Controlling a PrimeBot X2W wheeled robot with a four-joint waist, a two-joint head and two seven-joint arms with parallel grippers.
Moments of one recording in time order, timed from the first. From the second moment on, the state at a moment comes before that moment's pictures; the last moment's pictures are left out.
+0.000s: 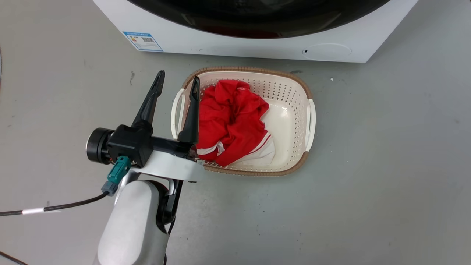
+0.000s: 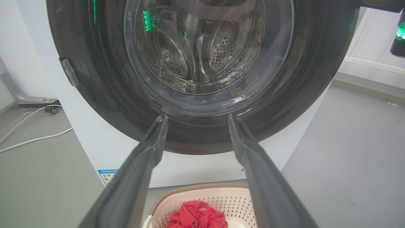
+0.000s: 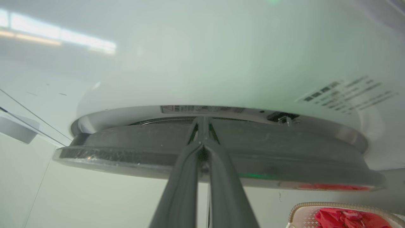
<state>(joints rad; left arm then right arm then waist) -0.40 0.05 -0.17 0.12 -0.14 -0.06 -0.26 -1.41 -0.36 0.33 1.00 1.67 0.13 0.35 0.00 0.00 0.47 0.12</state>
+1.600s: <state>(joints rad) -0.31 0.05 -0.16 0.20 -0.13 -0.08 -0.26 -1.05 -0.34 0.45 0.74 1.78 0.13 0.75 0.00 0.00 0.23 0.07</state>
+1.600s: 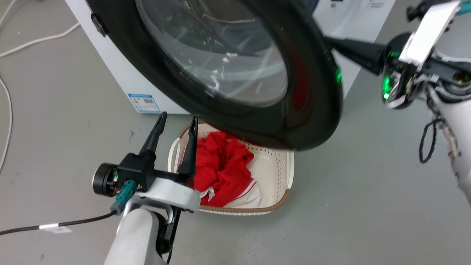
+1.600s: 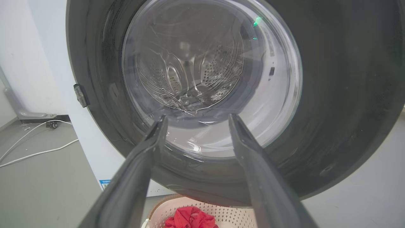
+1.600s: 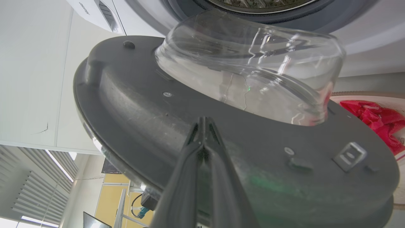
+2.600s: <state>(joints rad) -0.21 0.05 -0.16 0.22 -0.14 -0.08 -0.26 -0.74 -0.30 0.62 0.40 1.89 0.13 0.68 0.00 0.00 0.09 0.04</state>
